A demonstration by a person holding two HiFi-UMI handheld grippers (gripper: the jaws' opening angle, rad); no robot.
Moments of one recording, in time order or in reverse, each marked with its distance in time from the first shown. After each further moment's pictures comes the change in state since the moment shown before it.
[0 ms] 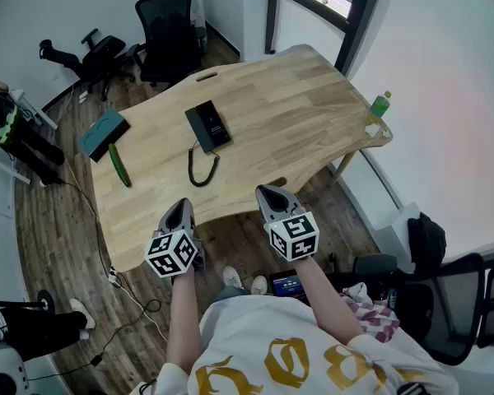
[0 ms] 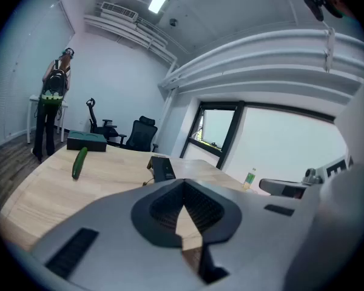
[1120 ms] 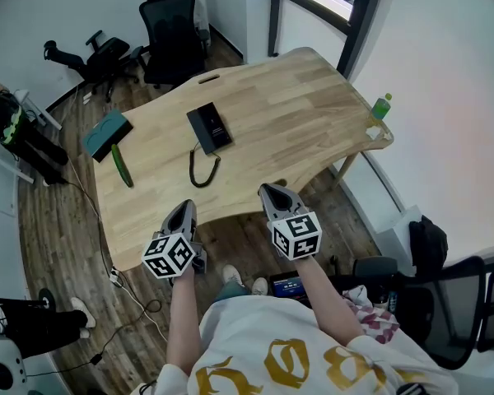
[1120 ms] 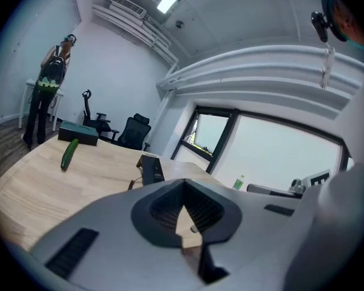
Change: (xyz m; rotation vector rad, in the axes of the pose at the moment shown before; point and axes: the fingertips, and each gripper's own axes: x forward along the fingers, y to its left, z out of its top) left arm -0.008 -0.019 0.003 -0.077 -0.016 -0.094; right arm -0.008 -0.012 0.006 0.029 -0.027 -0.023
